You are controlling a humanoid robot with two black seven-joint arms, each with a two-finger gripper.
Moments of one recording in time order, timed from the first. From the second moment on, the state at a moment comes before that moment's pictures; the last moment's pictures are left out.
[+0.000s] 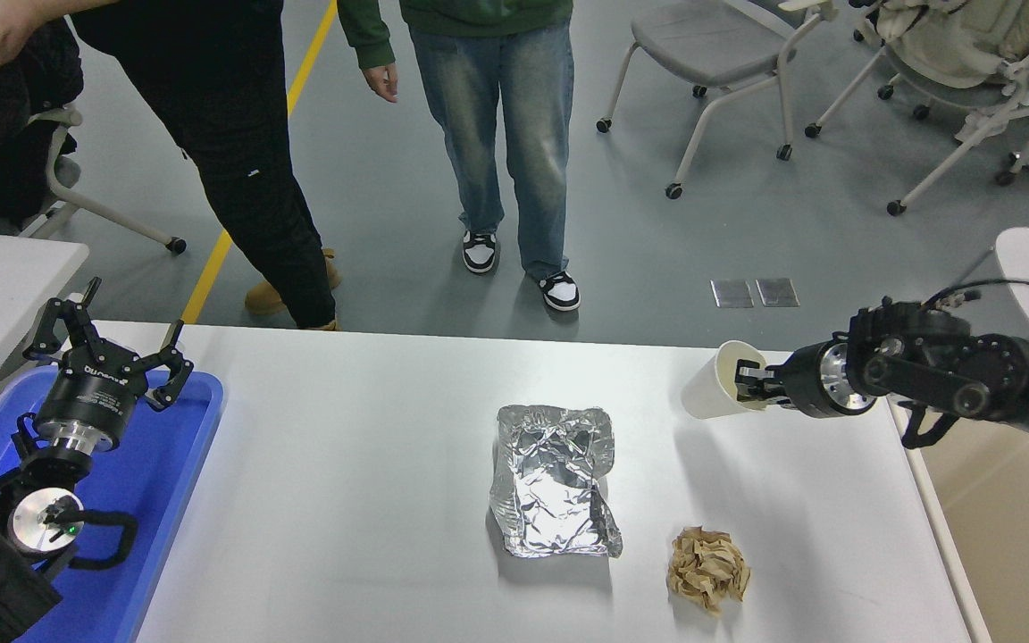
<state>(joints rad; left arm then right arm) -0.55 0.46 -0.60 -0.39 -0.23 -0.70 -0.59 1.30 -0.58 -0.39 0.93 -0.67 0.33 0.00</state>
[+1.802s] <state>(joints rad) -0.55 0.46 -0.60 -0.39 -0.23 -0.70 -0.59 1.48 -1.10 -0.37 0.92 -0.71 0.57 -0.01</state>
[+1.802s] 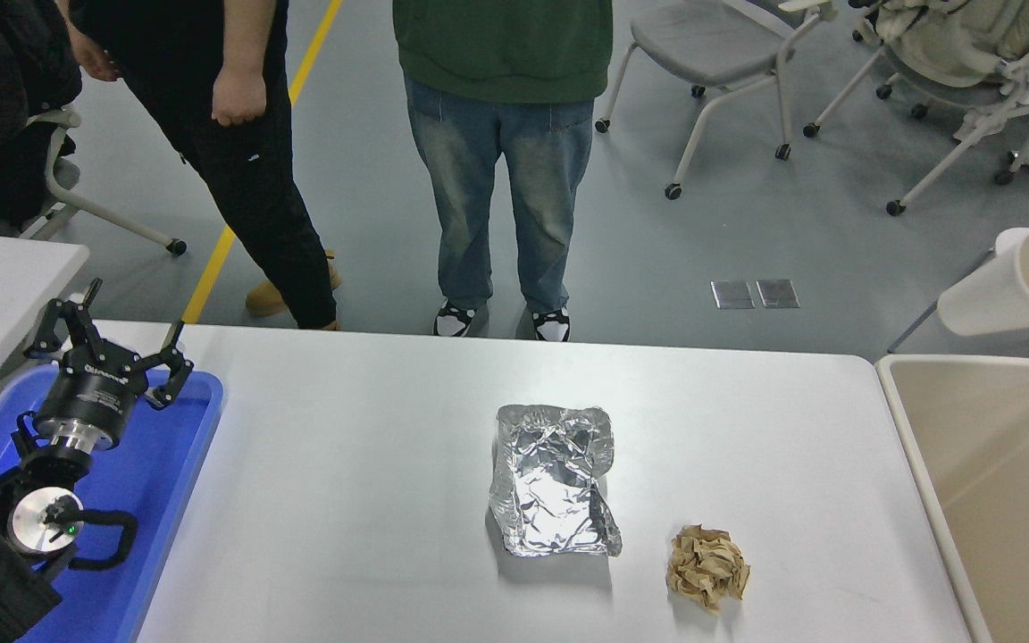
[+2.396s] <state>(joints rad) -0.55 0.46 -0.60 -0.39 -0.23 -0.70 -0.59 0.91 -0.73 -0.35 0.31 -0.38 0.22 -0.01</state>
